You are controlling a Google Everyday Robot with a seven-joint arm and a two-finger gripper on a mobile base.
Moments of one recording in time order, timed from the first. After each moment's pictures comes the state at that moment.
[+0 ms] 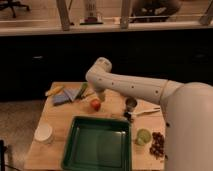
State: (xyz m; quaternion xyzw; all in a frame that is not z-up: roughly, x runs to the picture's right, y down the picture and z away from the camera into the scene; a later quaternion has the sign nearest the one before) arm -0.033 0.025 0.843 -0.16 -0.08 -0.17 0.97
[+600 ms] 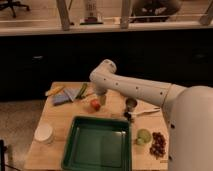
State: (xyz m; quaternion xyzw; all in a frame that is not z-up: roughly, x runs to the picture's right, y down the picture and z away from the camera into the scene) arm -0.038 0.038 0.847 -0.19 -0.12 -0.17 0.96
